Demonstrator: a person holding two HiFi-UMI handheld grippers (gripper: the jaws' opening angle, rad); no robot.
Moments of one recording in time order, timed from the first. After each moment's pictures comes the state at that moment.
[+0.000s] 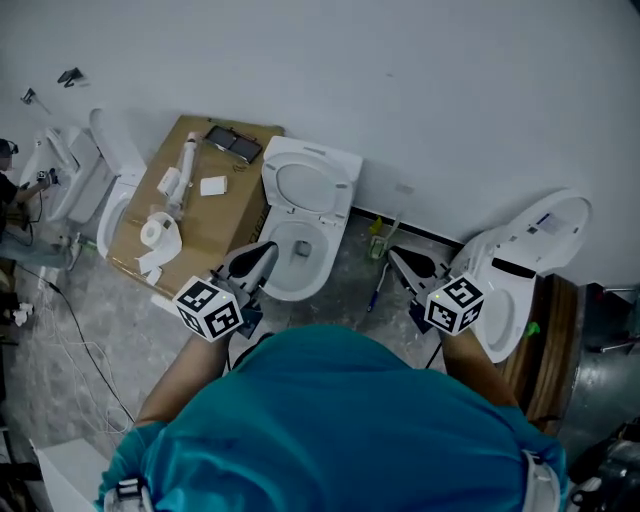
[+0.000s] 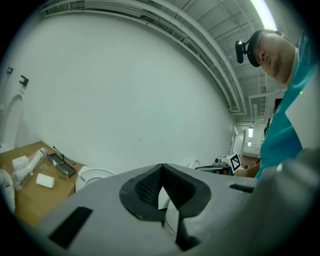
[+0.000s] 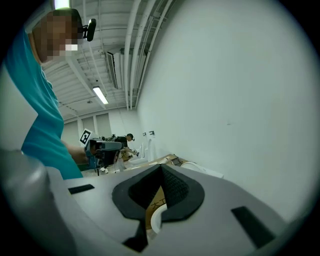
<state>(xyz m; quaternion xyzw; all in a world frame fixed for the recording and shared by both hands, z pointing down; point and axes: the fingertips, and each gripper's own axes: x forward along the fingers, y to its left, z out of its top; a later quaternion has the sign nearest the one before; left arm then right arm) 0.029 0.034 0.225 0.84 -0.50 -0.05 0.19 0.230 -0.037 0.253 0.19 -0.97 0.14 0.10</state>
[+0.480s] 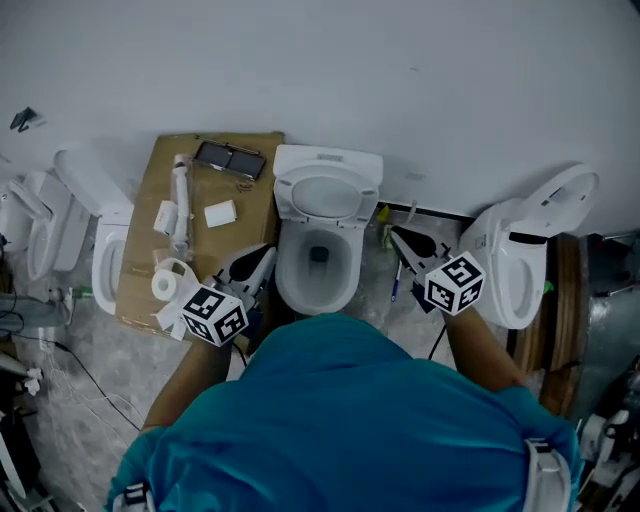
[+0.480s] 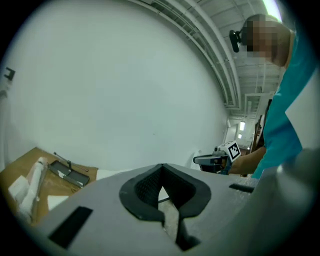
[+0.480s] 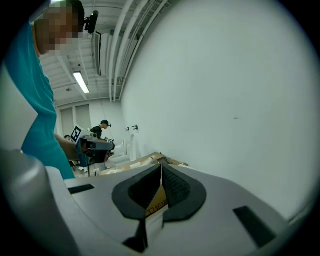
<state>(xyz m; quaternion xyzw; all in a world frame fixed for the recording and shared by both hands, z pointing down) -0.148 -0.045 0.288 0.87 -0.45 0.00 0.20 0.063 -0.114 0.299 0.27 -0.94 0.13 0.13</state>
